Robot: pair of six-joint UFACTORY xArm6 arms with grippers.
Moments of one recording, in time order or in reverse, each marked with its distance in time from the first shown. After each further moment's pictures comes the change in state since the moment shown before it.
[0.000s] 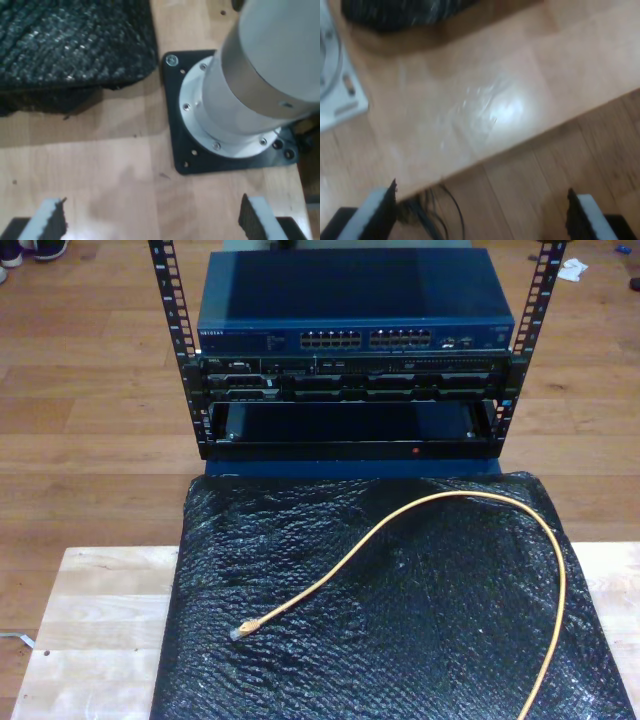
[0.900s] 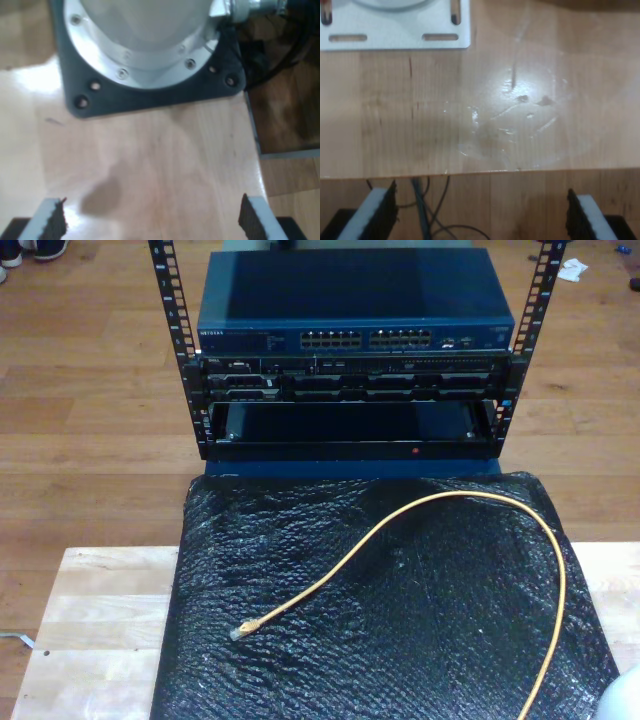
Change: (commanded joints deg) left arm 19.7 -0.1 11.4 12.2 -15.1 23.6; right arm -10.6 -11.7 21.3 -12.4 -13.7 -33.5
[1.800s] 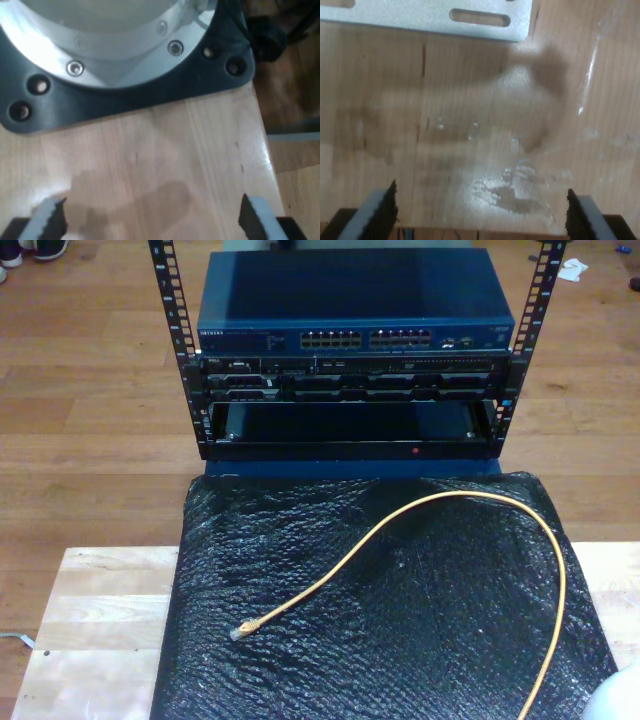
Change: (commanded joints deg) left arm 4.4 0.0 13.9 4.2 -20.0 3.8; right arm -0.1 -2.8 22.6 -0.4 -29.6 -15.3
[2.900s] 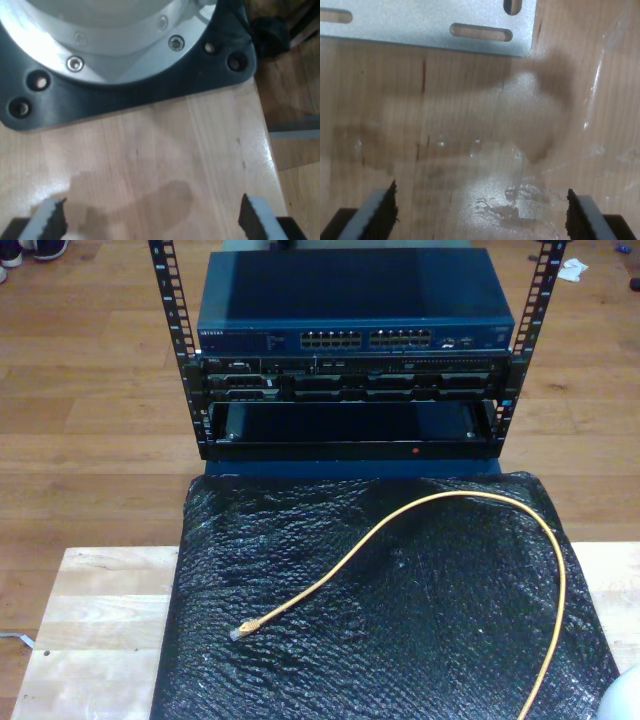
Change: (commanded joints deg) left arm 0.0 0.1 1.8 -0.1 -2.9 0.2; right arm -0.1 1.8 1.4 0.1 -1.8 -0.2
